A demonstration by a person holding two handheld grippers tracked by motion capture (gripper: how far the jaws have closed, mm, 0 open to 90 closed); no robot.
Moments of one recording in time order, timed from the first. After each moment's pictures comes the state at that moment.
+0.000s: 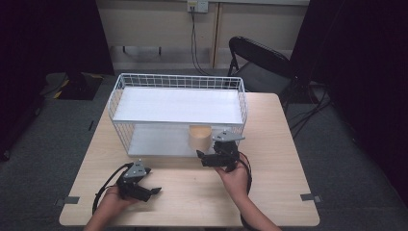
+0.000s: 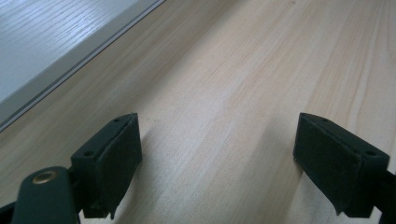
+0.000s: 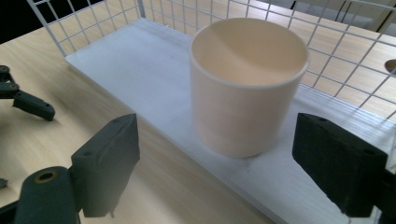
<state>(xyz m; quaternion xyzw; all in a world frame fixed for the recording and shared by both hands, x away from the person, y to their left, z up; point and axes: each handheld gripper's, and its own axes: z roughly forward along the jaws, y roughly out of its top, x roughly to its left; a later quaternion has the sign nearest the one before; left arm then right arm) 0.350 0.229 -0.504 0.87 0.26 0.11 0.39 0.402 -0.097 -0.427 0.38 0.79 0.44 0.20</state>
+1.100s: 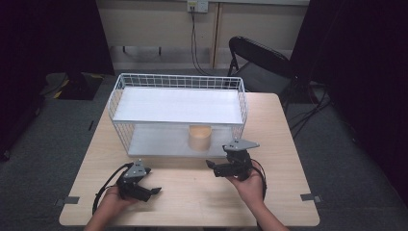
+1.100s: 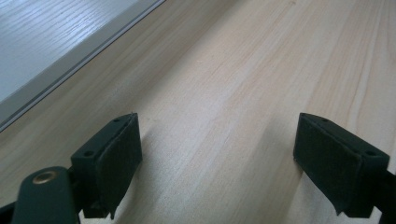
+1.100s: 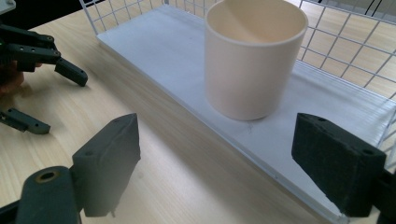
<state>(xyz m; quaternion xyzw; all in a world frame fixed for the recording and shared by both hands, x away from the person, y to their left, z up) 0.350 0.229 -0.504 0.87 0.26 0.11 0.39 0.377 -0.134 -0.426 0.34 0.81 0.45 0.17</state>
